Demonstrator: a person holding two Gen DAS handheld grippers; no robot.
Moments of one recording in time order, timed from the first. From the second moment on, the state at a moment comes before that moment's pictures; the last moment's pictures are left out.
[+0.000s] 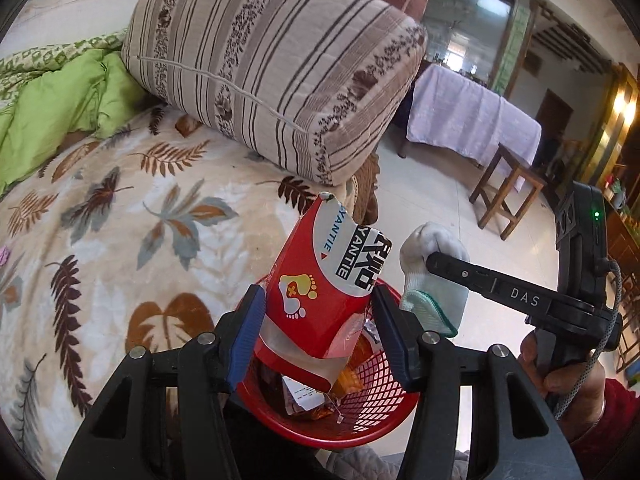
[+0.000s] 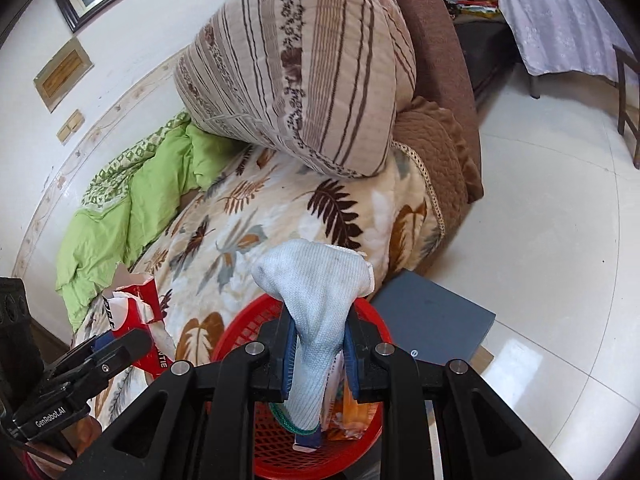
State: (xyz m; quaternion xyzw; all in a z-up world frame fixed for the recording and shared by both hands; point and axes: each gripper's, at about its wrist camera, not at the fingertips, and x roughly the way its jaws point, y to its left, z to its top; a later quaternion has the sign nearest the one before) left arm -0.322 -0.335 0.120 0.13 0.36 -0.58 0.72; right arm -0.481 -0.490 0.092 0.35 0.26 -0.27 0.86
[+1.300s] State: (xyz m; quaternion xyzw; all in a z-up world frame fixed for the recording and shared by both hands) left arm -0.281 -0.272 0.116 0.08 0.31 -0.57 0.76; right arm -0.505 -0.389 0.141 0.25 0.28 -0.47 0.80
